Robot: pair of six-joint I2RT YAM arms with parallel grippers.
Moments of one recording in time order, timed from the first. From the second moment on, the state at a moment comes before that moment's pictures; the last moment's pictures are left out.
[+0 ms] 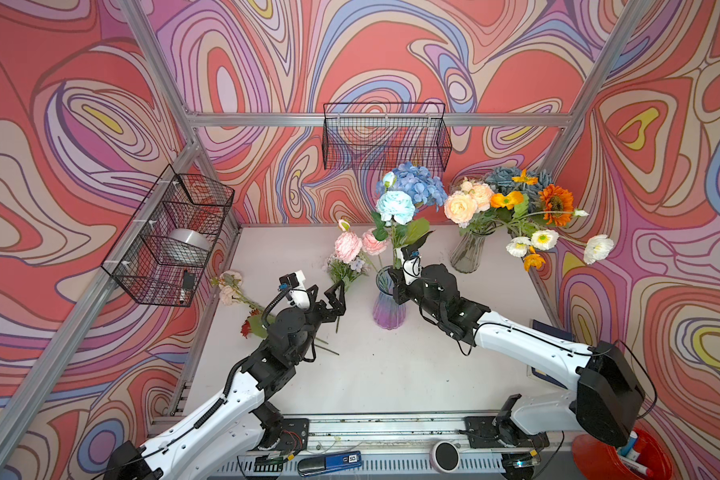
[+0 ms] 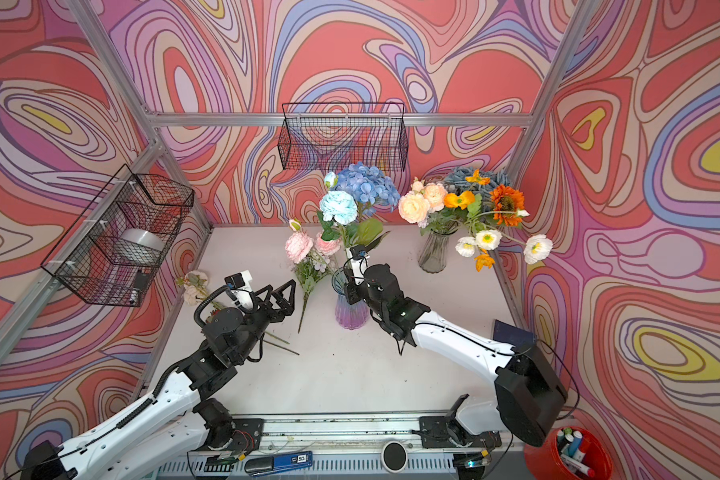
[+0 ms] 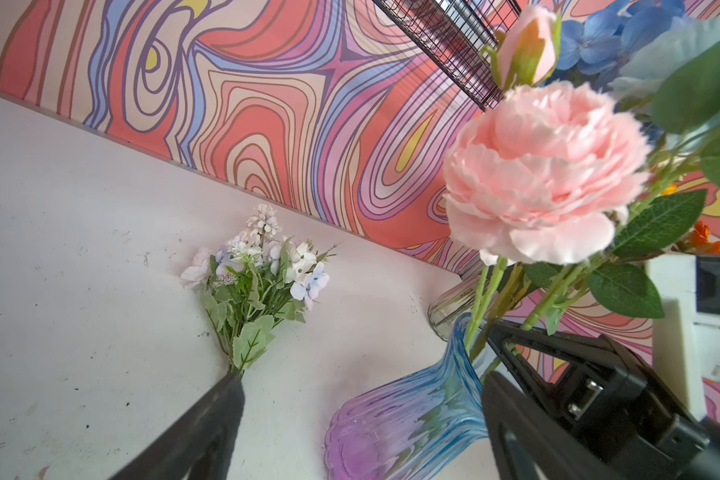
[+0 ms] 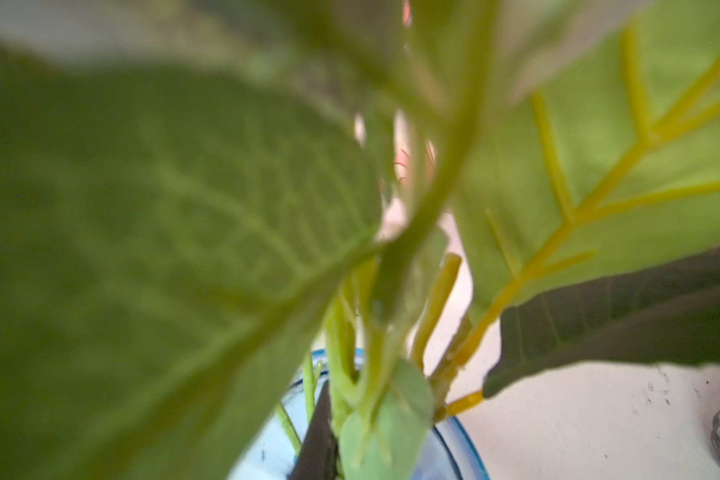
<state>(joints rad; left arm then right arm) -0.65 0.79 0.48 0.22 -0.32 -0.65 0.74 1.38 0.93 0.15 0.15 0.15</state>
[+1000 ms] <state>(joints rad) -0.57 1.08 0.48 0.01 -0.27 -0.55 0.74 1.12 0.97 -0.06 0.14 0.22</state>
